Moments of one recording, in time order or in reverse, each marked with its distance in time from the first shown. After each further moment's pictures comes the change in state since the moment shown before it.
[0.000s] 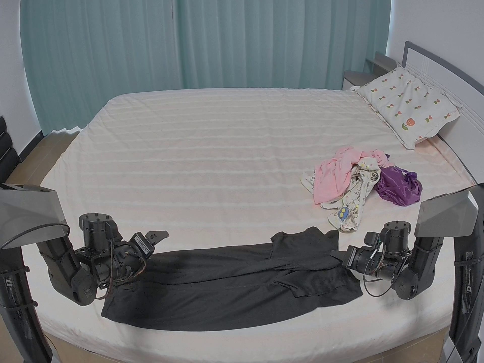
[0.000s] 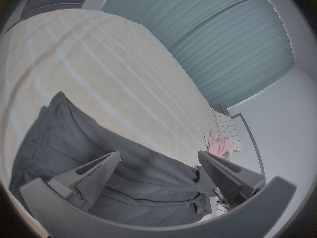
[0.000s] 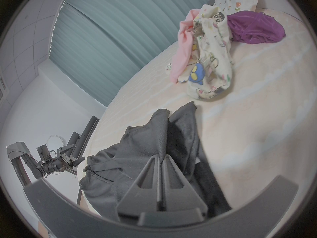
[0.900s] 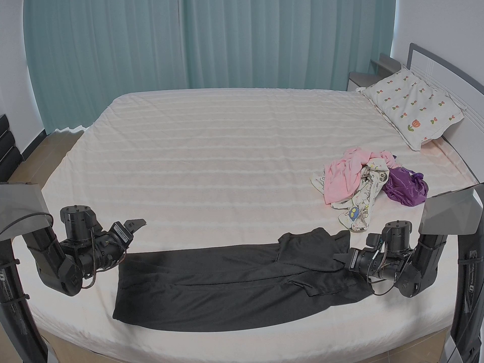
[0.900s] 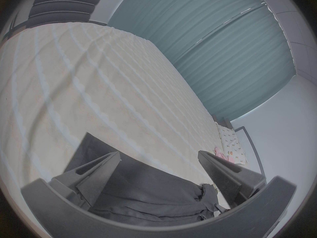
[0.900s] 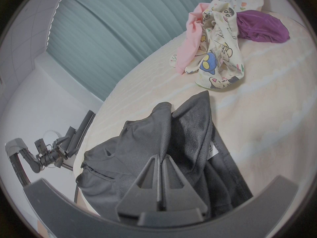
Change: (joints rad) left arm 0.151 -0.024 -0.018 -0.001 -0.019 0.039; right arm -0.016 -0.027 -0.001 0.095 0.000 -0.059
